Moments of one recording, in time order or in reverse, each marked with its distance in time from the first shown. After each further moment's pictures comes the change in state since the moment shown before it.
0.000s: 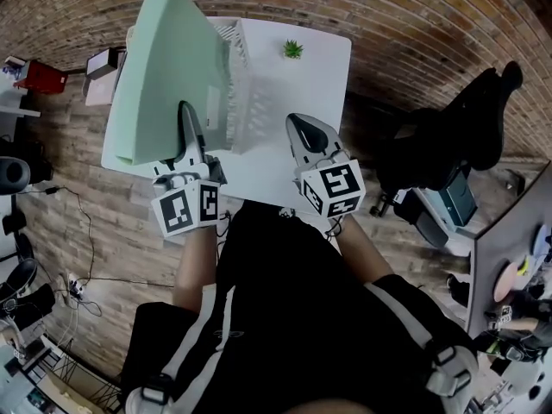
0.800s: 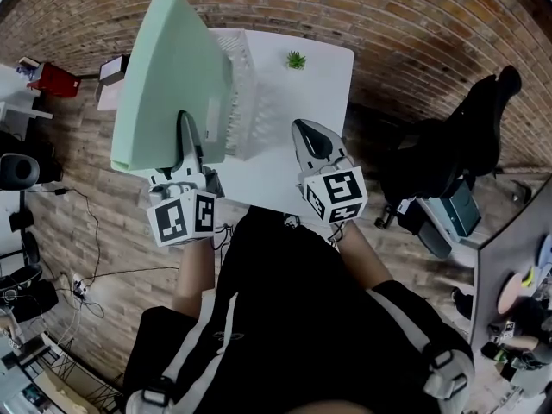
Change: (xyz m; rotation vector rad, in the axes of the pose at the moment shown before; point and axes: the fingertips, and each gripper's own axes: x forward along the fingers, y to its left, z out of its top) left arm -0.012 -0.013 0.035 0.038 0.026 0.000; right arm -0.018 -0.008 0.019 -0.003 -0.045 -0.010
